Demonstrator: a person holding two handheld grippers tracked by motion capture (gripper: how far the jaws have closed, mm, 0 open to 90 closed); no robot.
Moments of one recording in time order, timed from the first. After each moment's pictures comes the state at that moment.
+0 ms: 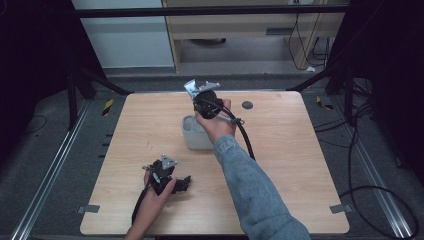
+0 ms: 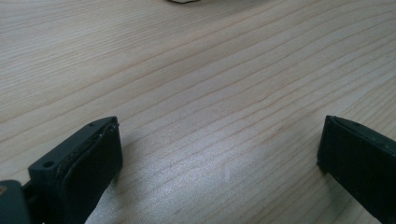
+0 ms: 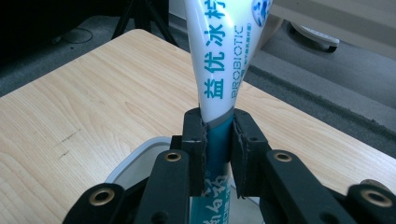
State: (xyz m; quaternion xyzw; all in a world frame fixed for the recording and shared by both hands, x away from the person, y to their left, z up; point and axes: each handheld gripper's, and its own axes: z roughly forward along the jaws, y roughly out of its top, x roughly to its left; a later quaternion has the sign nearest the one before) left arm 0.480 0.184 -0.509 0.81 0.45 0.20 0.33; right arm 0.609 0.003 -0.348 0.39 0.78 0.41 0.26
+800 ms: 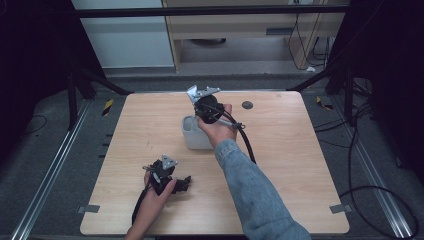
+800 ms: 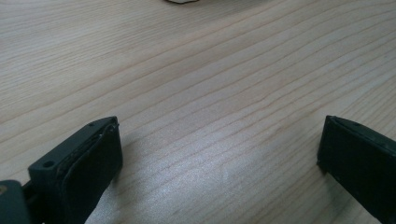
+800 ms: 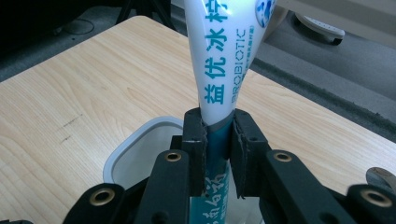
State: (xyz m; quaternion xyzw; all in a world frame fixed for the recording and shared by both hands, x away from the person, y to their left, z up) left arm 0.480 0.183 -0.509 0.81 0.45 0.20 0.33; right arm 0.603 0.001 -0.360 0.39 0.79 0.40 0.25
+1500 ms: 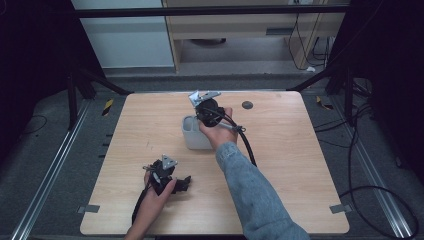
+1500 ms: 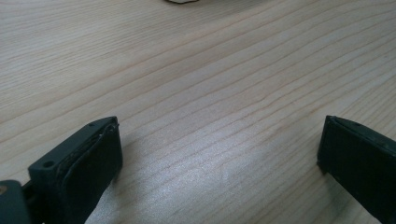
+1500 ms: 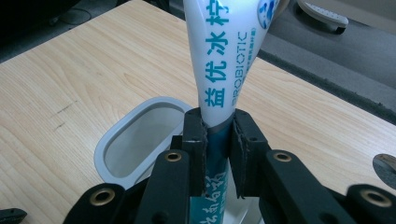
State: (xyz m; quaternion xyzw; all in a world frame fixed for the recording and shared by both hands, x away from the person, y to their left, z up) left arm 0.480 0.183 -0.509 0.81 0.45 0.20 0.33; right arm 0.604 -0.001 -0.374 0.40 0.80 0.38 0.25
